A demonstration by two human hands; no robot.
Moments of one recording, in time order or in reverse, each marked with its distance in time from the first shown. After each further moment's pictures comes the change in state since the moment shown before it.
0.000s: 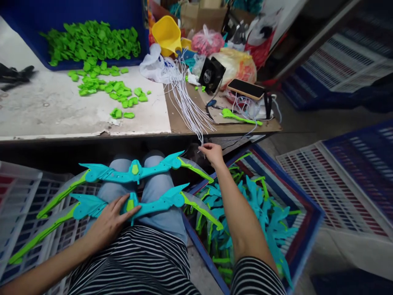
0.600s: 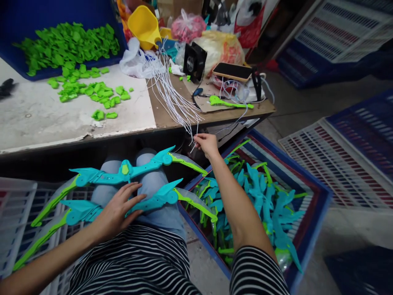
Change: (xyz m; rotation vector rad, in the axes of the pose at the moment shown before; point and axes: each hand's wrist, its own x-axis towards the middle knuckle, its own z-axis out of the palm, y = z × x) left_hand 0.067 0.040 -0.048 -0.212 0.098 0.202; right_hand -0.006 -0.005 -0.015 0.251 -0.058 0.102
